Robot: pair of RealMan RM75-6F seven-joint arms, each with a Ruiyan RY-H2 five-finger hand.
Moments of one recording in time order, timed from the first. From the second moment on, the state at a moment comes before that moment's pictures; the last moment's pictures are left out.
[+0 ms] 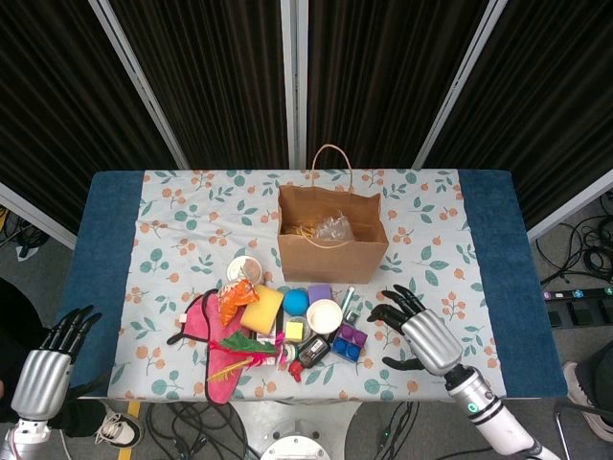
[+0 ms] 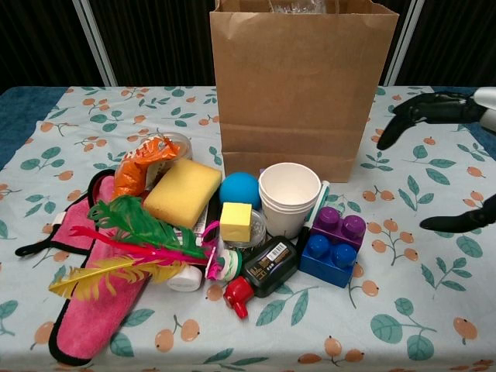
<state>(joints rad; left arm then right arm) 0.03 -1.36 0.06 -1.34 1.73 1.71 -0.13 0.42 -1.34 -0.06 -1.68 -1.70 1.30 0.03</state>
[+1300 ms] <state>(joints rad) 0.03 -1.35 0.05 -1.32 1.71 1.73 -0.18 0.56 -1.81 0.13 -1.54 -1.30 1.11 -0.54</state>
